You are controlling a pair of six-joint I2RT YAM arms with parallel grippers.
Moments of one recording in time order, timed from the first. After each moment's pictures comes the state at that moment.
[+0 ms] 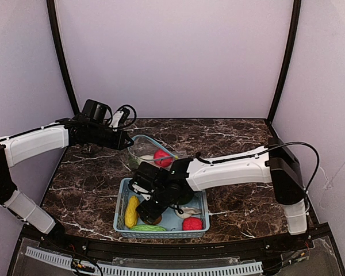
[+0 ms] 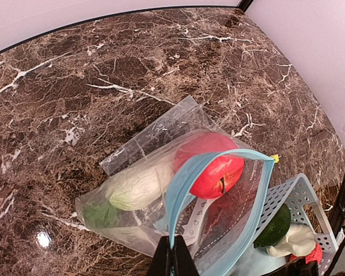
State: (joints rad) left arm -0.47 1.45 1.11 -0.38 0.30 -0.16; right arm 1.29 2.12 1.66 -0.68 -0.02 0.32
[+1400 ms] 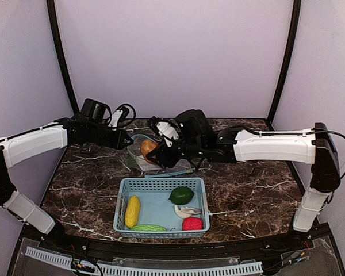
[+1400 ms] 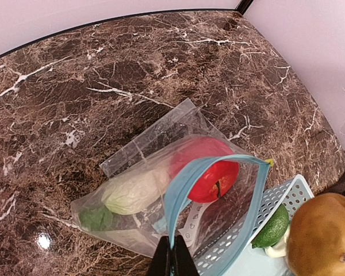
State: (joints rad) left arm -0.47 1.44 1.11 -0.38 0.30 -0.16; right arm 1.05 1.76 1.39 -0.13 -0.05 0.05
